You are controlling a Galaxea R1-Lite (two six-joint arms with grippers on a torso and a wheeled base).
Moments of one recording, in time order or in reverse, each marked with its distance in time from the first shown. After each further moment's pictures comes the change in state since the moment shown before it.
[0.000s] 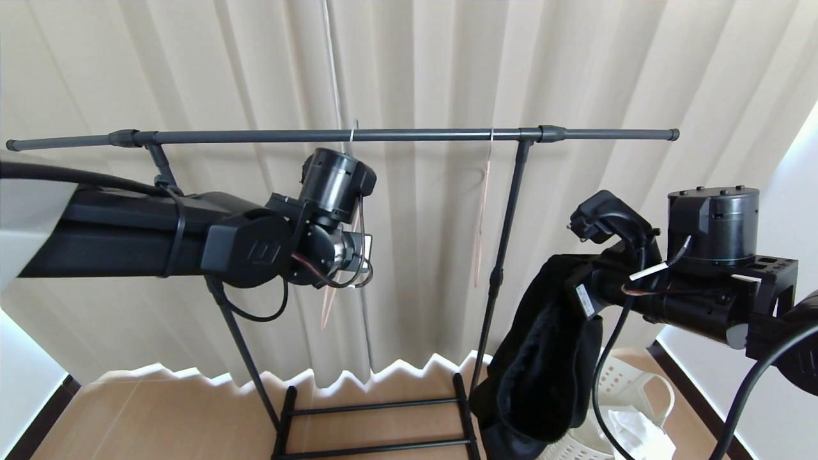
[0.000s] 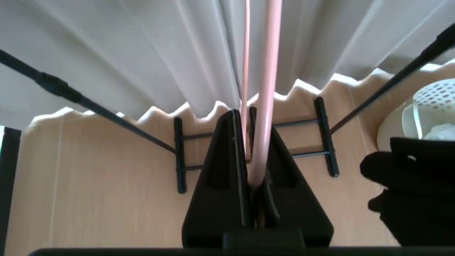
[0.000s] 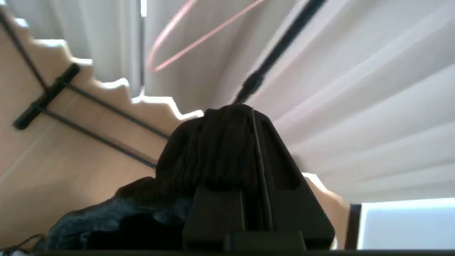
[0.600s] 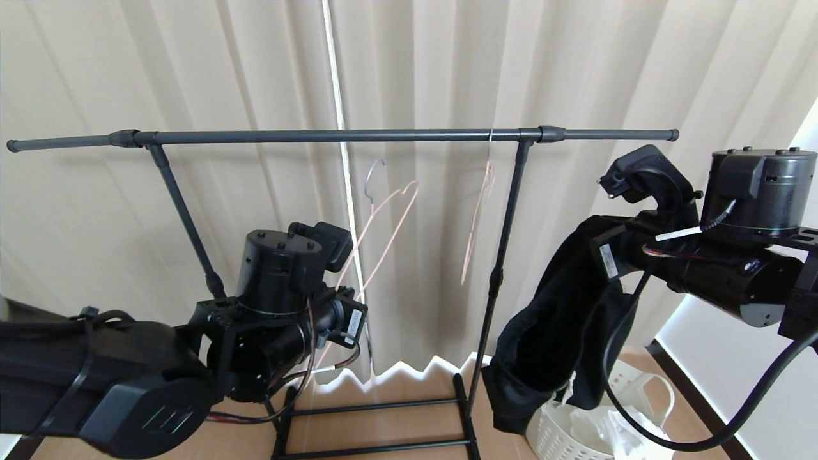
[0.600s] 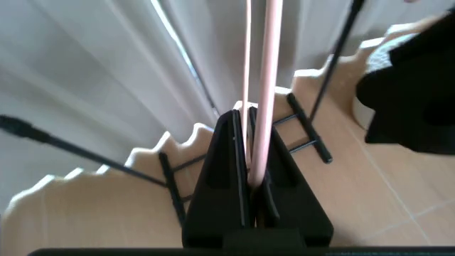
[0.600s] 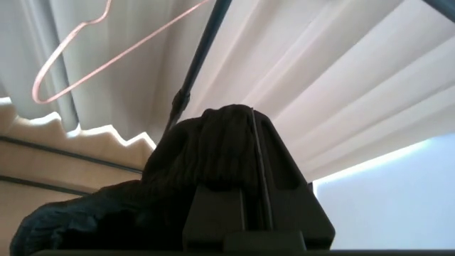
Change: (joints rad) left arm -0.067 -0.200 0.645 -0.647 -0.196 0.246; right arm 0.001 -0.061 -0.067 0.000 -0.227 0.002
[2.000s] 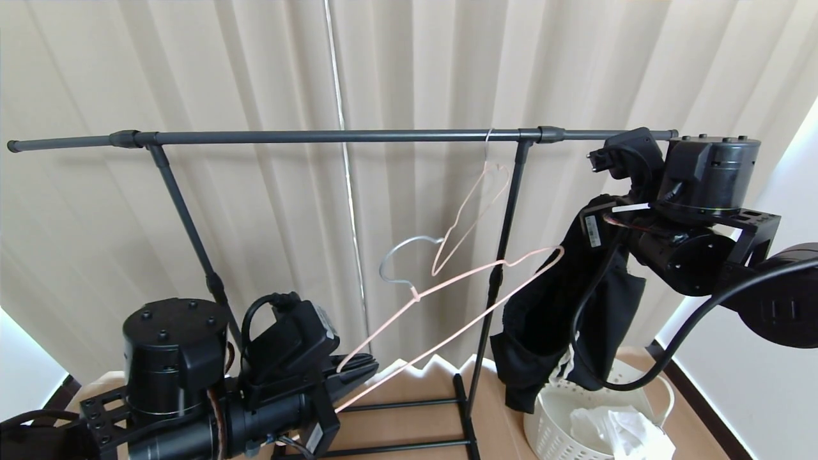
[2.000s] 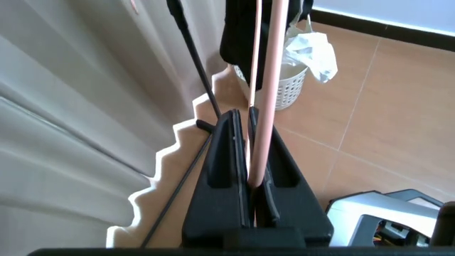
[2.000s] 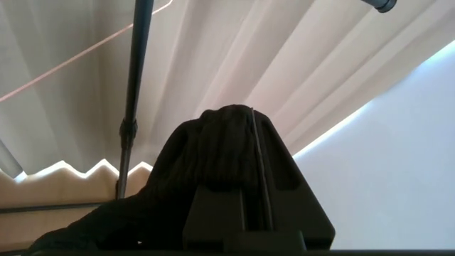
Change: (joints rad) left arm 0.012 -0.132 0.391 -0.346 -0.593 0.266; right arm 0.000 0.133 -0.117 -0.094 -0.262 0.055
